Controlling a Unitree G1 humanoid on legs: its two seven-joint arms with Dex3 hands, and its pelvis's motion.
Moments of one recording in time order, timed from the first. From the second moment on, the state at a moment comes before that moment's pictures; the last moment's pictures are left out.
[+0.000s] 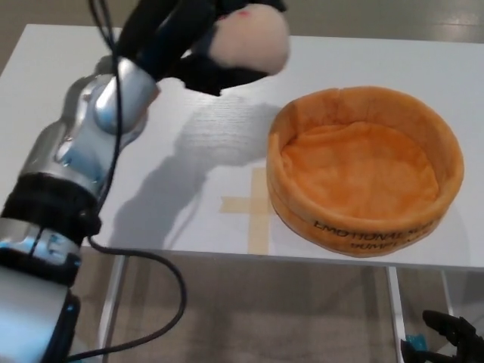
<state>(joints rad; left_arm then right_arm) -1.01 0.34 -0.25 0.76 0.39 -0.50 0.02 -0.32 -0.16 -0.20 1.31 -0.06 -0.37 -0.23</state>
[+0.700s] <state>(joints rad) -1.04 0.14 -0.41 0.74 0.47 -0.36 -0.04 -0.32 -0.15 -0.19 1.31 -0.06 -0.37 -0.24</state>
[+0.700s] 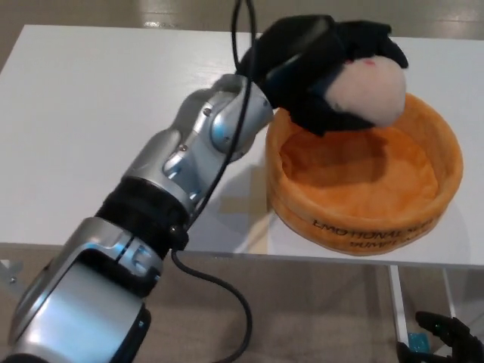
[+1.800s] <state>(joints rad) -1.04 0.24 -0.41 0.52 0.45 -0.23 -0.35 -0.32 -0.15 -0.18 1.31 -0.06 -0.37 -0.23</state>
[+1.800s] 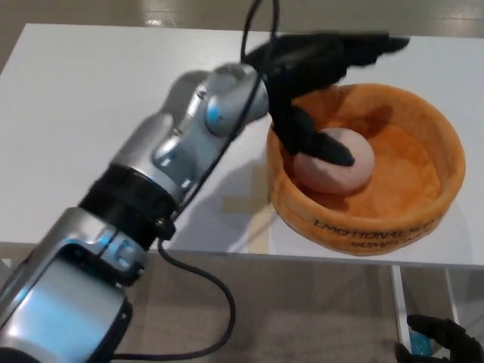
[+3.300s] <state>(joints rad) 0.33 0.45 -0.01 -0.03 -0.18 -0.33 -0.67 -0.32 -0.16 -0.18 1.30 -0.06 -0.37 -0.24</state>
